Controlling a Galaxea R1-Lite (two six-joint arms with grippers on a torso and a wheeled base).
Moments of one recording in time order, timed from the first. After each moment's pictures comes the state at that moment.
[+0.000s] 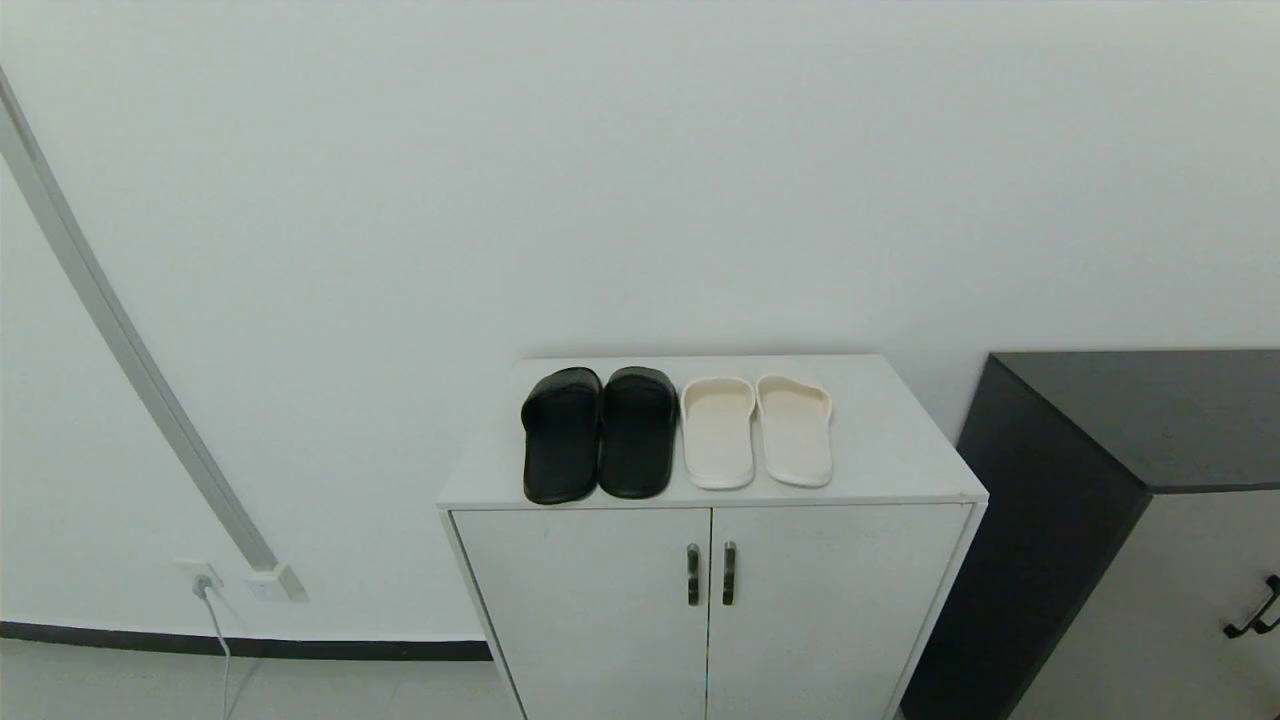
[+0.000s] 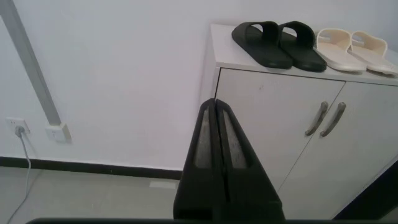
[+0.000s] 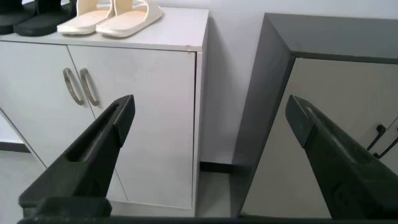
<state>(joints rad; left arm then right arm) 0.00 0.00 0.00 0.00 0.07 -0.10 0.00 0.00 0.00 0.00 0.11 -0.06</state>
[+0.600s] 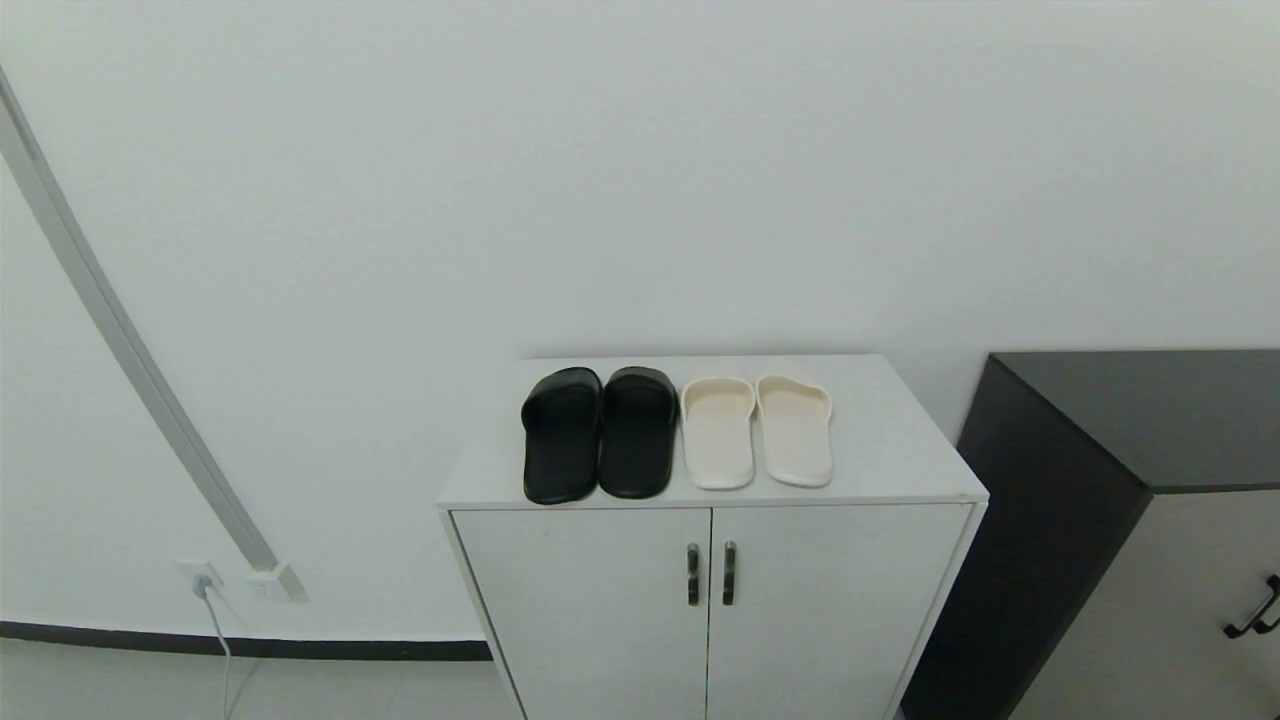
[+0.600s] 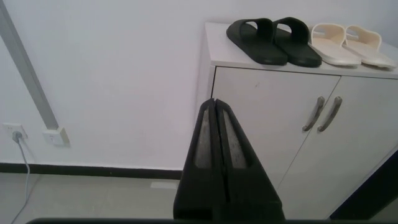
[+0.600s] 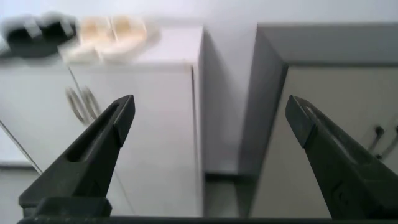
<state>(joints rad) 0.00 0.00 0.00 0.00 0.04 -0.08 0.00 0.01 -0.04 0.00 0.08 -0.01</state>
